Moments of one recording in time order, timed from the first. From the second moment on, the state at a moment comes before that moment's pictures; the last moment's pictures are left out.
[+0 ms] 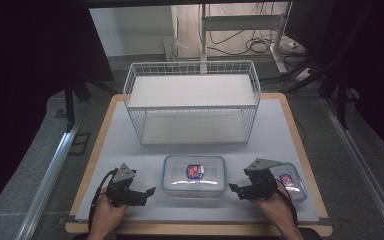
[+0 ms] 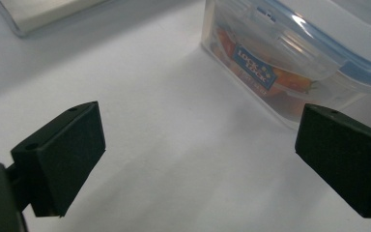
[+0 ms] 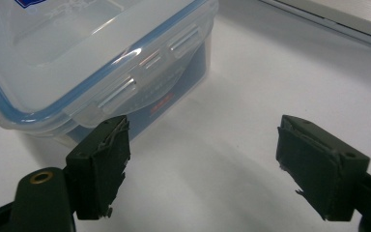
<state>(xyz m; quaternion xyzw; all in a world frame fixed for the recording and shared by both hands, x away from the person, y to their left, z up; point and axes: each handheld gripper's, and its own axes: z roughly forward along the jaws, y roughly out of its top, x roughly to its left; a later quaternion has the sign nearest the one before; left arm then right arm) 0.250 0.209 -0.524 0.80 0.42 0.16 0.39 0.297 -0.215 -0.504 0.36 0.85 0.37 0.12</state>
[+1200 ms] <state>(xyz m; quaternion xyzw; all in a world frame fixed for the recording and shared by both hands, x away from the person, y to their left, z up) 0.303 0.160 -0.503 0.82 0.38 -0.01 0.42 0.318 -0.190 -0.485 0.36 0.85 0.38 0.00</state>
